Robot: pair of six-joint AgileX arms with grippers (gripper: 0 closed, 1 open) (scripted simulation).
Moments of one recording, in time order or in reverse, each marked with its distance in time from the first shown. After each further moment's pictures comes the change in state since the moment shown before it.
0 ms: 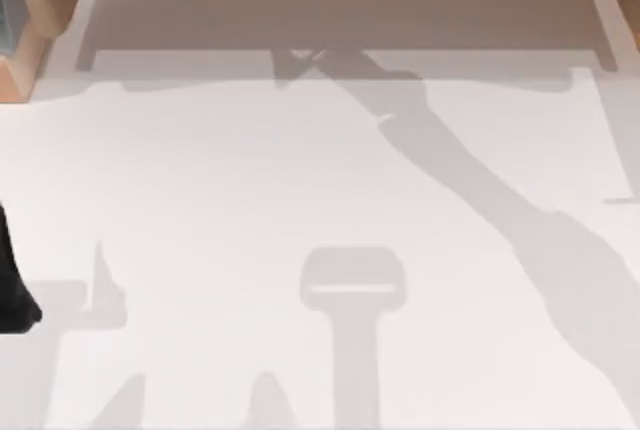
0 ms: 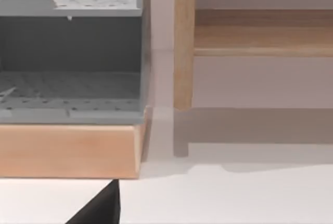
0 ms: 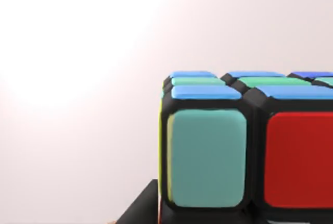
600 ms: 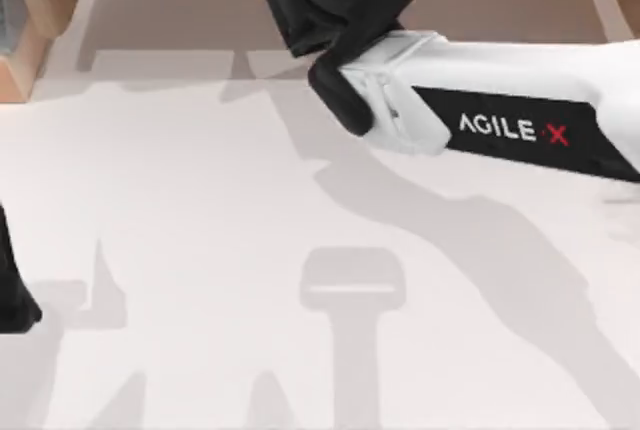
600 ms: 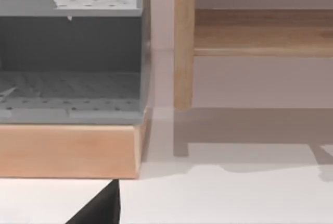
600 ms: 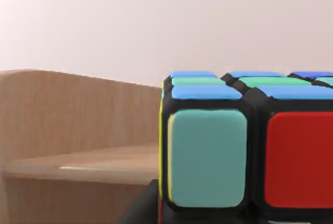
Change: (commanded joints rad) left arm 0.000 0.000 0.000 0.000 0.000 0.000; right arm 0.118 0.278 -0.225 0.534 0.463 -0.059
